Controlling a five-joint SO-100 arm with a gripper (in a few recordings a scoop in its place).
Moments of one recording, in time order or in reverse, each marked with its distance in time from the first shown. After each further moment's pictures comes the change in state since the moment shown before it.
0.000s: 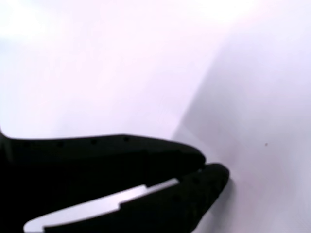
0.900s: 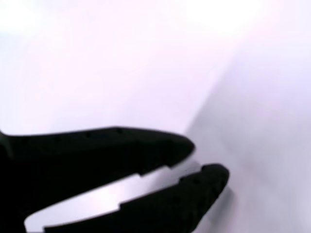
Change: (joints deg) arm -1.1 -8.2 -0.8 -13.9 -2.5
